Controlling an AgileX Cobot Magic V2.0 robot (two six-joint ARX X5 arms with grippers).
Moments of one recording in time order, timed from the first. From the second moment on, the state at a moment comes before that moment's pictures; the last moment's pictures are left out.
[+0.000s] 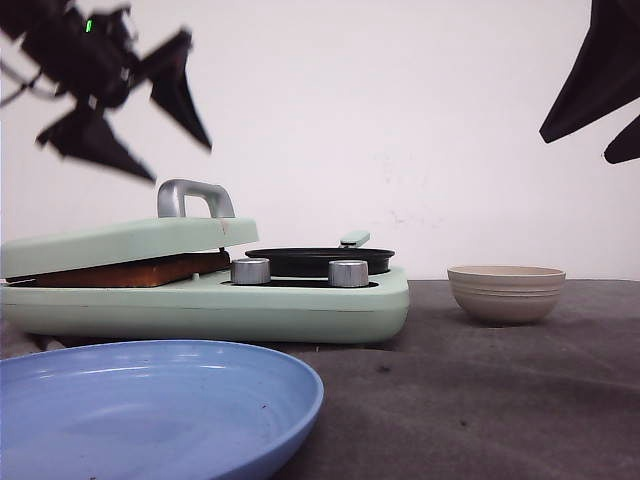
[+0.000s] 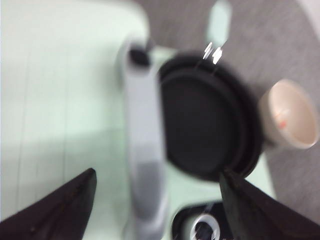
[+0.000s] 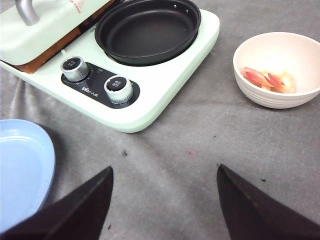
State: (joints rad) left arm -0.25 1.50 1.22 -0.34 0.34 -0.26; right arm 0.54 0.63 0.50 -0.37 -0.03 0.22
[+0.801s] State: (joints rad) left arm -0.24 1.08 1.32 -0.54 0.29 -0.11; right arm 0.54 0.63 0.50 -0.41 -0.03 0.24
